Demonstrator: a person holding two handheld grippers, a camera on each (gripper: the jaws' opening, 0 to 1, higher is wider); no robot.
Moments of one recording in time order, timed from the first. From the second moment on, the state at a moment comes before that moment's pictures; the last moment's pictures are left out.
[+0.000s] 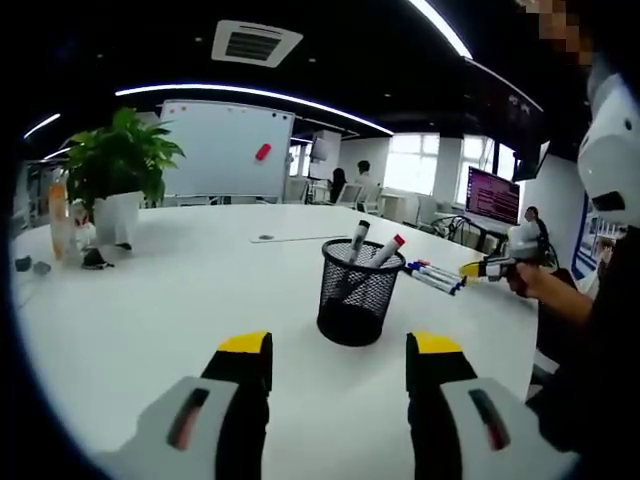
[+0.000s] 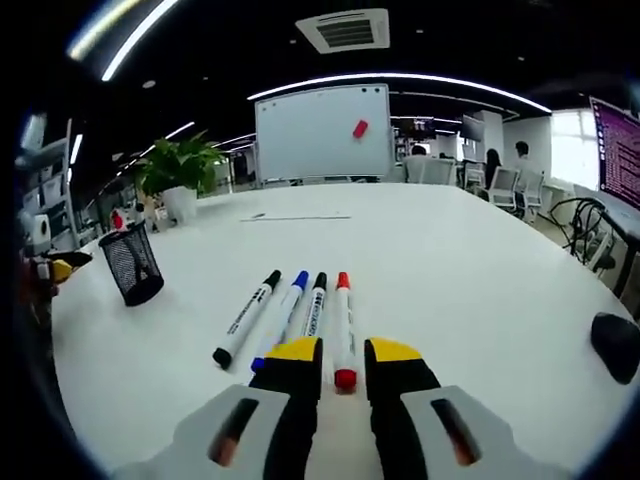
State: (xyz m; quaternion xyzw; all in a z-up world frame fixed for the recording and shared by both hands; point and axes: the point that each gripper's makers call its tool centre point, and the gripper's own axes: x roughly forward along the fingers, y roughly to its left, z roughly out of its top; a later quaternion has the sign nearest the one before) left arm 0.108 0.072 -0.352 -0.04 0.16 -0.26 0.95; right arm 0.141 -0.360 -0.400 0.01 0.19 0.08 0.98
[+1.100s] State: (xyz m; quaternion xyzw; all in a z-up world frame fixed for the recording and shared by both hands) left arm 0.107 0.075 -0.350 -0.04 0.15 -0.26 0.95; right arm 0.140 -0.348 -0.332 -0.01 0.10 0.10 0.99
